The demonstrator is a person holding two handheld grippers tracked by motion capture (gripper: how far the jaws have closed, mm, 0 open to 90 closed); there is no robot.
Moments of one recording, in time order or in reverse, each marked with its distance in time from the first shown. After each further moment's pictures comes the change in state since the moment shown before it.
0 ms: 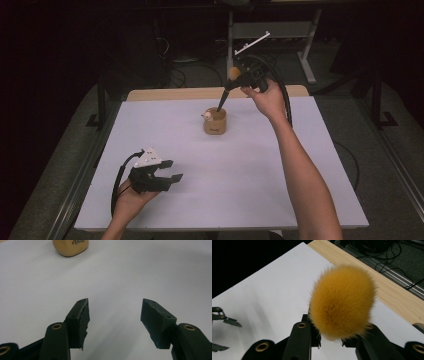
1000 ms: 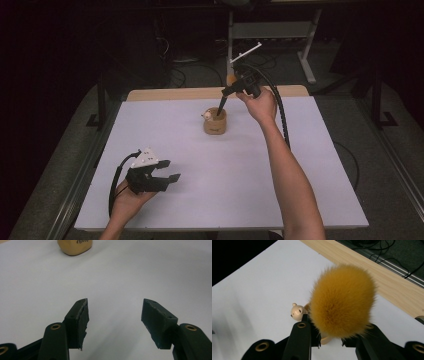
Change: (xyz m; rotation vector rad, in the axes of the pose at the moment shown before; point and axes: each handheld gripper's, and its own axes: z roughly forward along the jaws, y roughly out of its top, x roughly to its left) left arm 0.002 -0.004 -0.005 -0.006 0.011 -0.024; right arm -0.017 -0.010 0.042 0.036 -0.048 0.057
